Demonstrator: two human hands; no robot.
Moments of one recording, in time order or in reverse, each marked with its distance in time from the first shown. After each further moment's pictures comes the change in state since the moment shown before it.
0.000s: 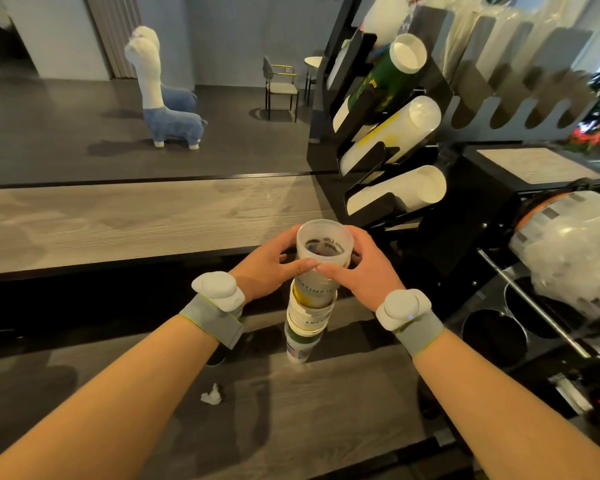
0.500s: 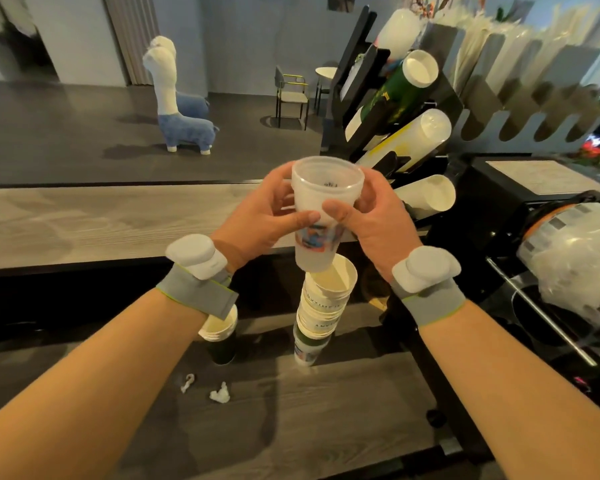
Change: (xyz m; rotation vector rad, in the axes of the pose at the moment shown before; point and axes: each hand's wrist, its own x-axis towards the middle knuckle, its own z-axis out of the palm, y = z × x) left_hand -0.019 0.056 -0.058 -0.289 0.140 0.216; right_hand 0.015 -0.090 -0.013 0.241 0.042 -0.187
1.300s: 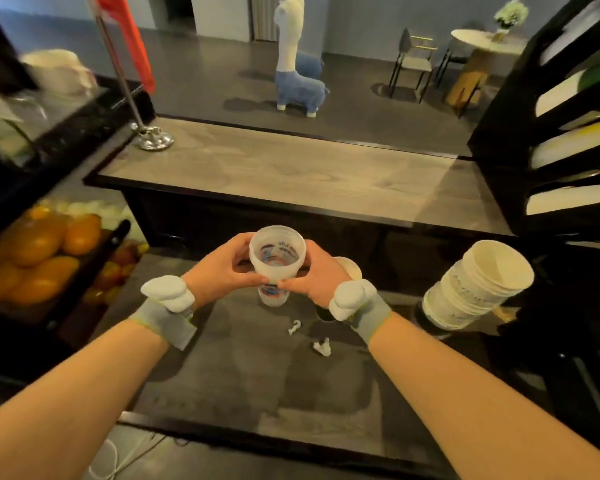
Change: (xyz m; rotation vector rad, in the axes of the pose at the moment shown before) left_hand -0.238 -0.115 -0.155 0.245 0.293 -0.486; right_hand -0.052 0.095 0.279 -0.187 -0.588 0.215
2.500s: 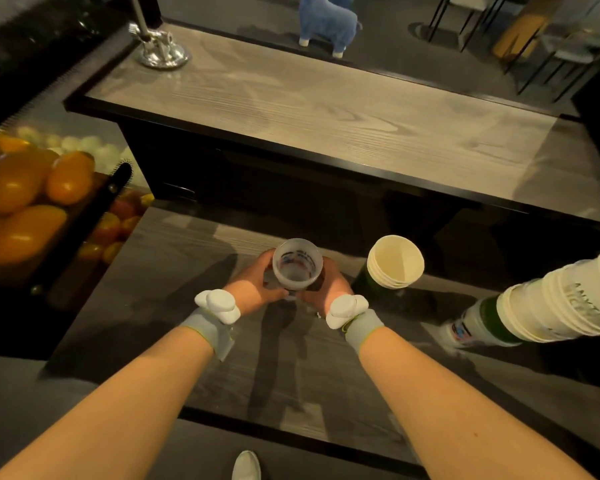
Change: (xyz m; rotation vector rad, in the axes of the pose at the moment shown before) left_hand 0.040 -0.169 0.038 0.051 0.009 -0.281; right_hand 0.067 0.115 0.117 -0.088 -0.025 0.354
